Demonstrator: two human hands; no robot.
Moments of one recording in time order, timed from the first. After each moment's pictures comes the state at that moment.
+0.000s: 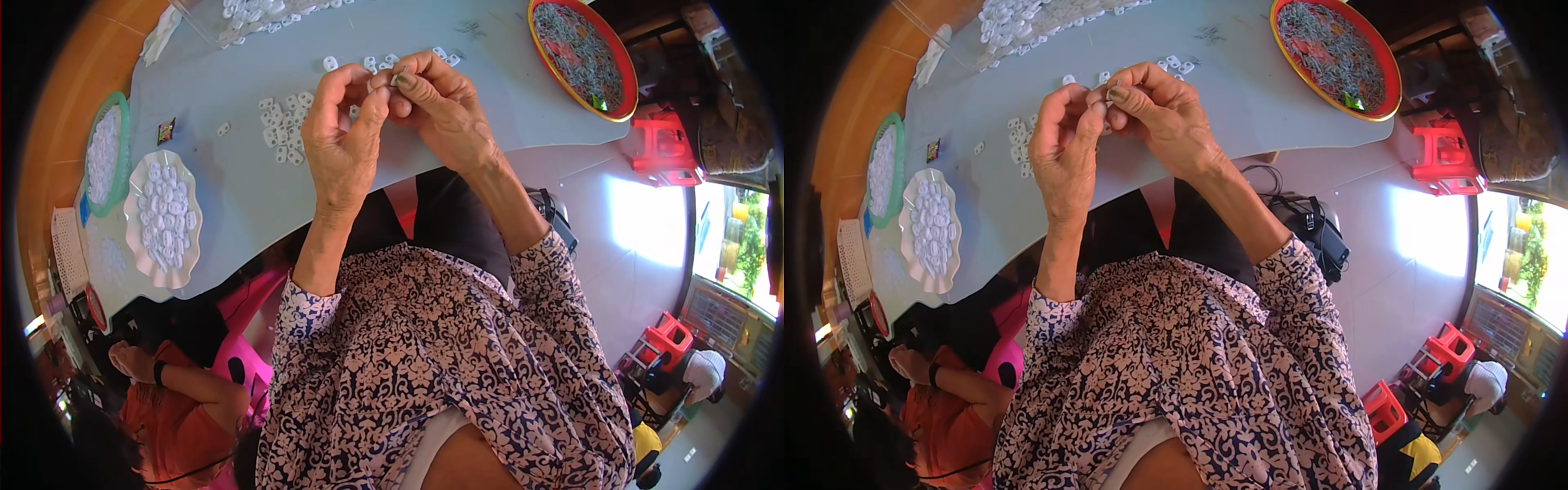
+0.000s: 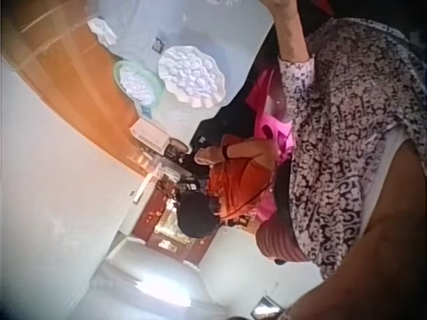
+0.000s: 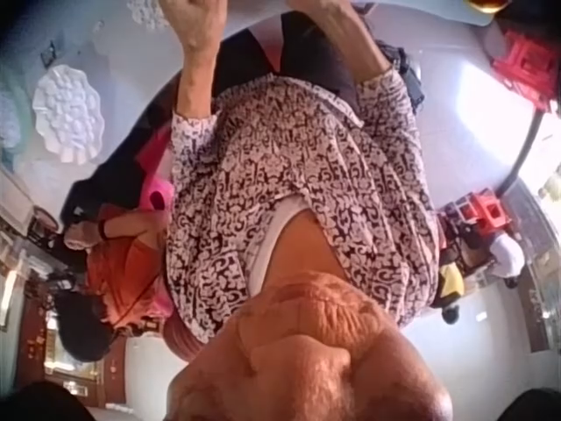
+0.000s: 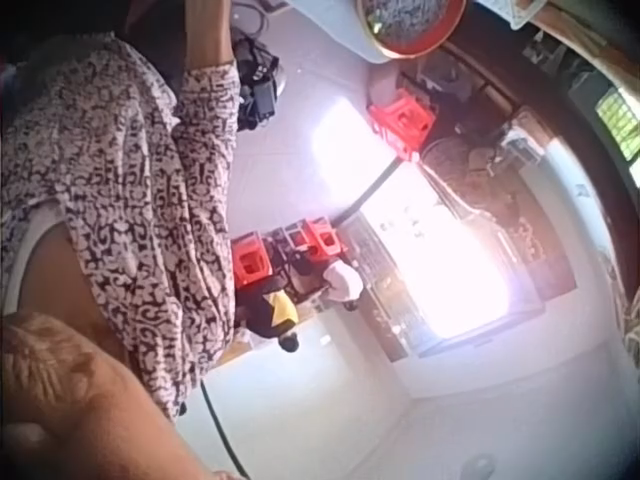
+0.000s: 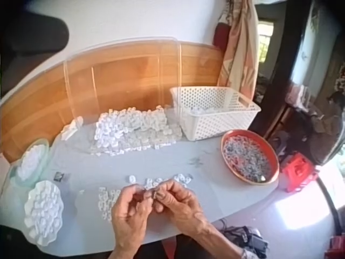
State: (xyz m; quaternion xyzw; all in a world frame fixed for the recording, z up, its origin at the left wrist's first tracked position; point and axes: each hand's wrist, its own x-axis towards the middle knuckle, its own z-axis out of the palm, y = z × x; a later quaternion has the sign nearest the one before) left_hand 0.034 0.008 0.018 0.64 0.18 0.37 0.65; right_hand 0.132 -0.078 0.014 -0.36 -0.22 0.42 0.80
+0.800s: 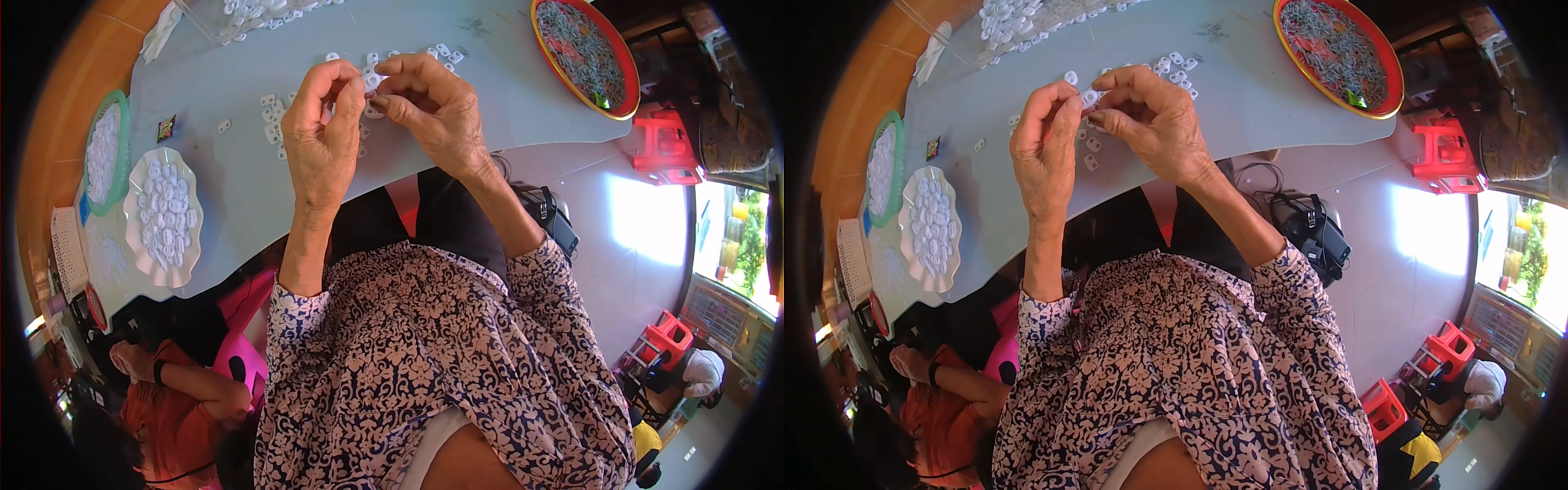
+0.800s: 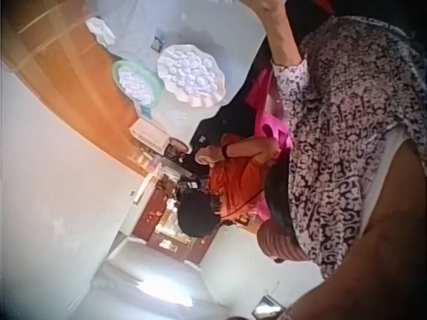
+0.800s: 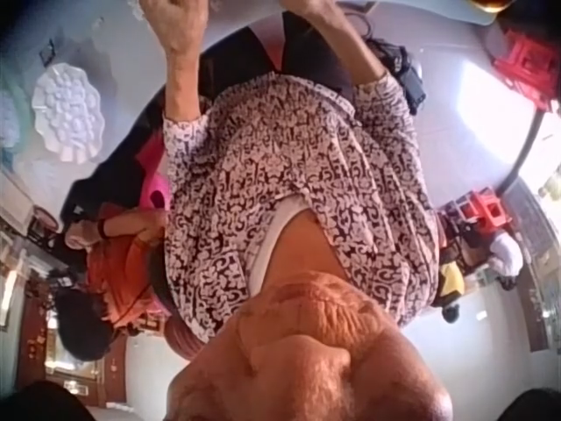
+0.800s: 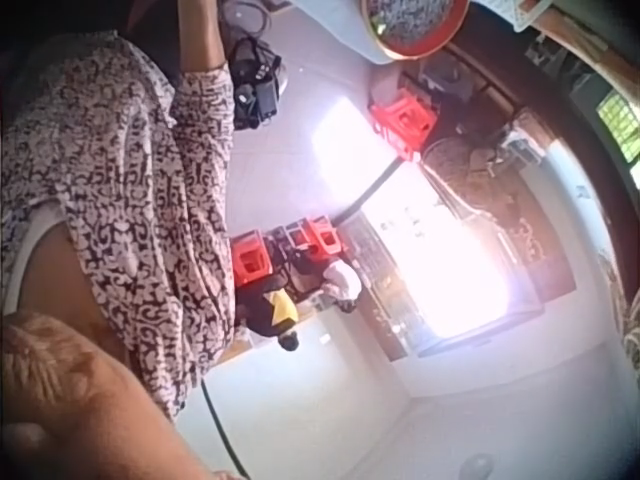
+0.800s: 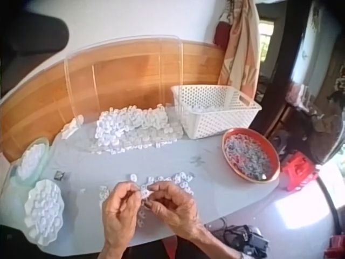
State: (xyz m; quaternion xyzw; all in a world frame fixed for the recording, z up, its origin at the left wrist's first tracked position) left_hand 0.024 0.025 0.037 0.69 0.19 0.34 0.61; right_hand 0.123 -0.080 0.024 -0.58 -0.33 0.29 0.68
